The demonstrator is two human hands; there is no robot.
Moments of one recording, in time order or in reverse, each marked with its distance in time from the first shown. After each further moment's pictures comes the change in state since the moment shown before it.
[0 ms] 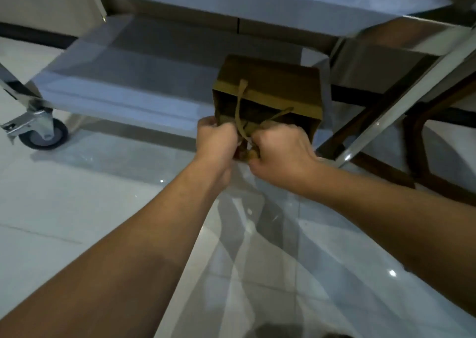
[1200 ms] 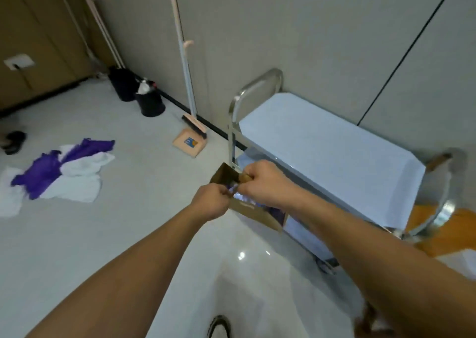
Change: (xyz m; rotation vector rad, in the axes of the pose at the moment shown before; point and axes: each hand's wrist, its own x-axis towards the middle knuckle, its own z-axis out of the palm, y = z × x) left_hand -0.473 0.568 -0.205 0.956 0.193 -0.047; right_hand -0.012 -0.387 -0.681 0.625 -0.486 -0.161
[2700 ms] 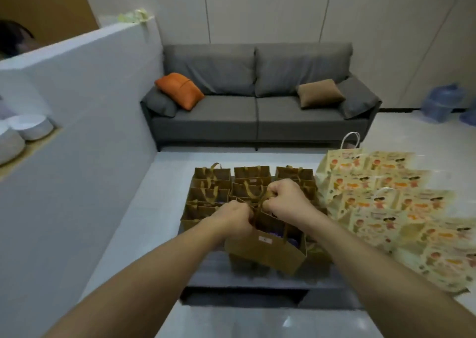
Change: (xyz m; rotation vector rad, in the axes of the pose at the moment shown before) left_hand -1.019 -0.162 0.462 -0.723 1.054 -1.580; right_hand -0.907 -0.078 0.468 -0.519 -1.607 -1.541
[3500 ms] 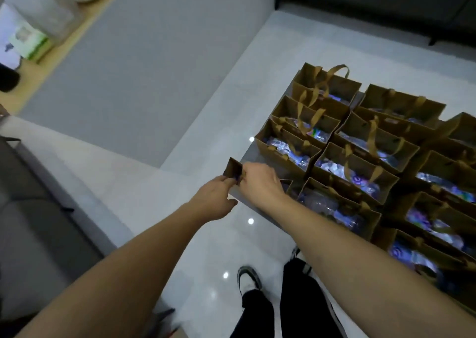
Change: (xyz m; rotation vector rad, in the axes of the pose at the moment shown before) left_hand 0.033 -0.218 0.099 -0.266 -0.033 -0.723; right_hand 0.187 0.033 0.287 -0.321 -0.760 -0.289
